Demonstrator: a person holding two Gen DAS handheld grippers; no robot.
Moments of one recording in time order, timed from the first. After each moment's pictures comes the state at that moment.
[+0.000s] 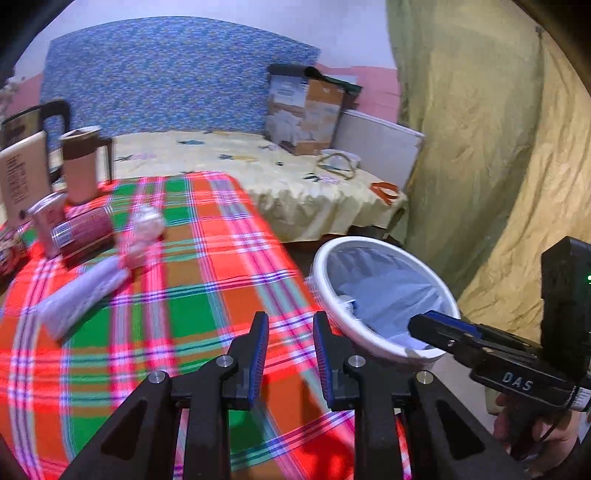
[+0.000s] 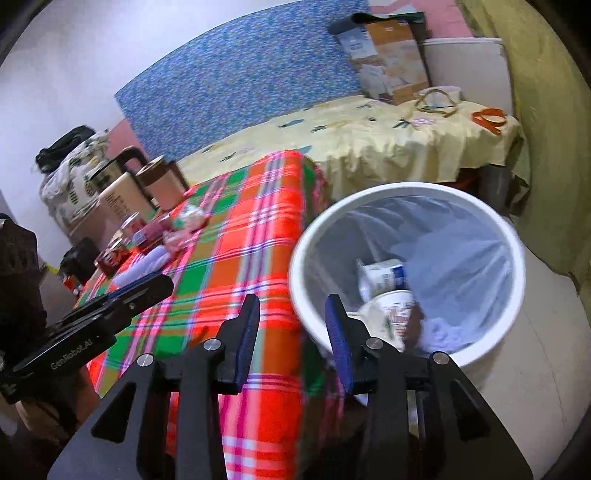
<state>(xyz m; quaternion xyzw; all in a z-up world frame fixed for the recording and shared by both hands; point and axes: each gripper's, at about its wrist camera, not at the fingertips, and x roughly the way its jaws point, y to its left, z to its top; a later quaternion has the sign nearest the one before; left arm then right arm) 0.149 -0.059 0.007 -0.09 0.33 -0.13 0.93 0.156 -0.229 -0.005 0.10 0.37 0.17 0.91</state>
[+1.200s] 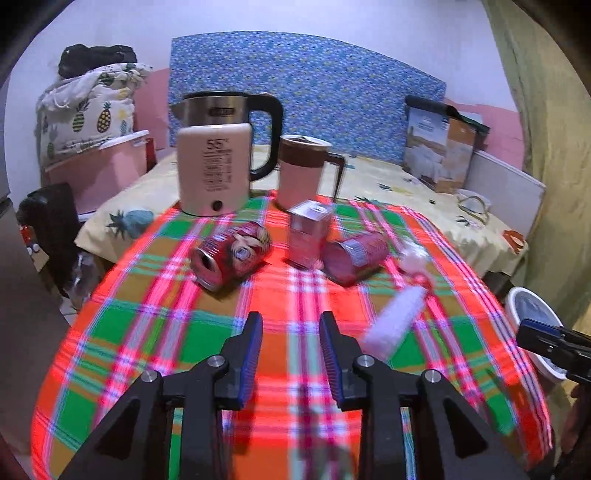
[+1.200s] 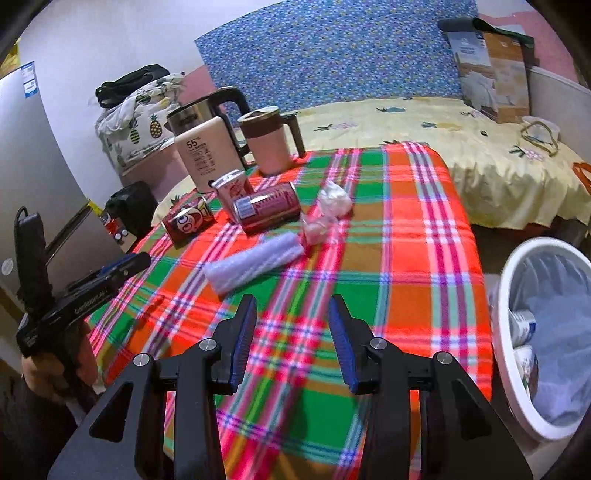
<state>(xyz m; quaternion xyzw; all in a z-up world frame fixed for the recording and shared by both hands) 0.127 0.178 0.008 -0.09 0.31 0.10 0.94 0.176 -0.077 0.008 0.02 0.38 0.30 0.88</state>
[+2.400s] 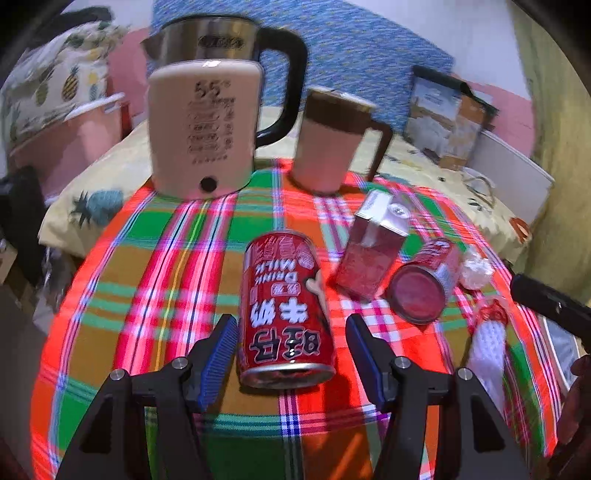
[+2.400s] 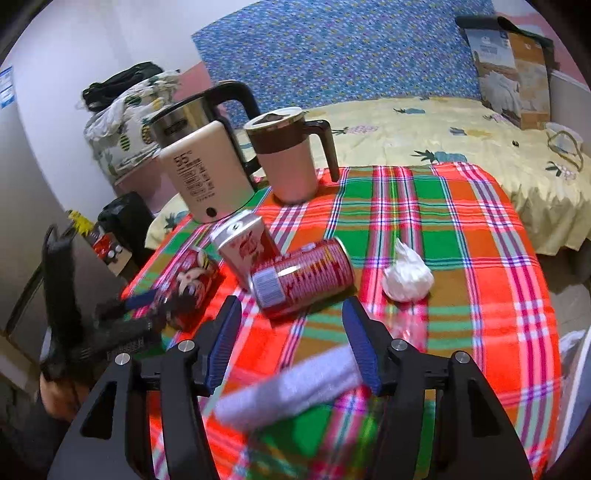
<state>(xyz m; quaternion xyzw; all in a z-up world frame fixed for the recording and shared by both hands) 0.236 0.250 -0.036 -0.12 0.38 0.06 0.91 0.252 0.010 0.006 0.03 0.39 0.29 0.87</state>
